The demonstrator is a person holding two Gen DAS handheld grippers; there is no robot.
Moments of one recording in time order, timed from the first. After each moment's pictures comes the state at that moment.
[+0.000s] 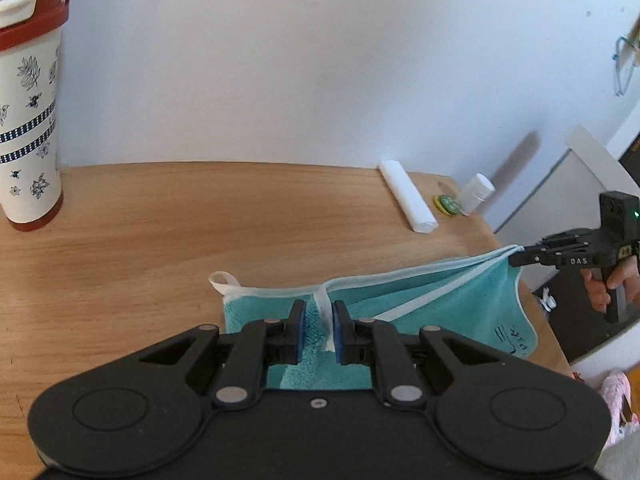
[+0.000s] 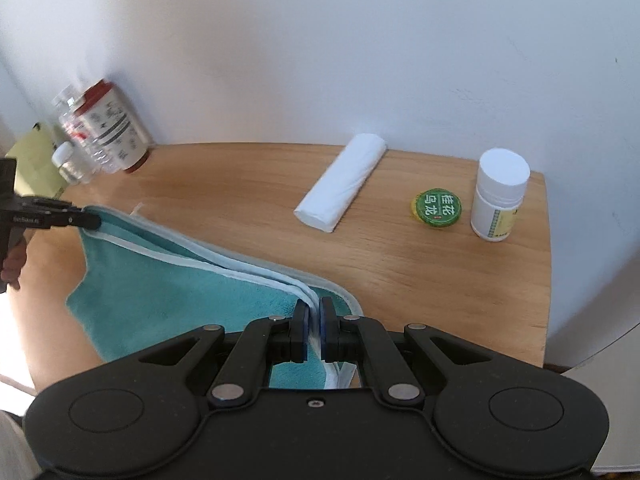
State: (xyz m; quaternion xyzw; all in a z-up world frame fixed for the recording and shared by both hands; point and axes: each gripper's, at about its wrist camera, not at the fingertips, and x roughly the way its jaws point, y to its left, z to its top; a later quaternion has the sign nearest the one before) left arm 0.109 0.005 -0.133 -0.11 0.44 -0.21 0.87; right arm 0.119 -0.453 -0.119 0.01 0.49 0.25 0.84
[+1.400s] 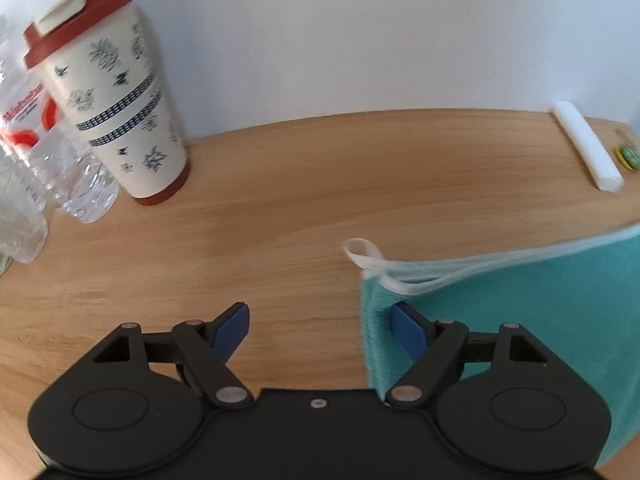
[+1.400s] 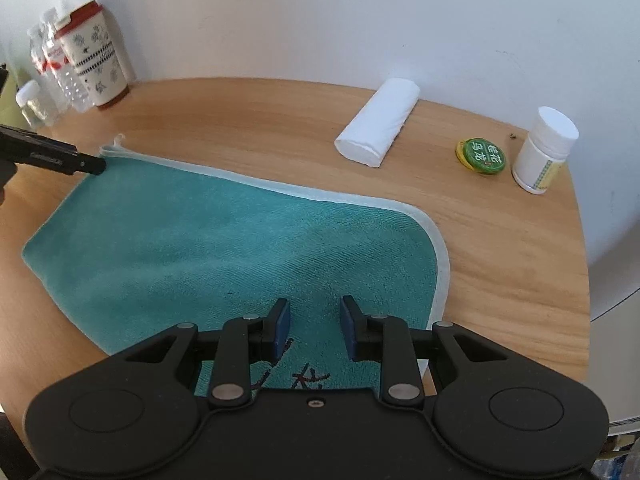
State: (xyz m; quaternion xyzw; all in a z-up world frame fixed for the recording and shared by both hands) left arm 0.120 -0.016 -0.164 0.04 0.49 0.03 0.87; right arm 0.070 -0.373 -0.140 -0.09 0.50 0.19 0.84
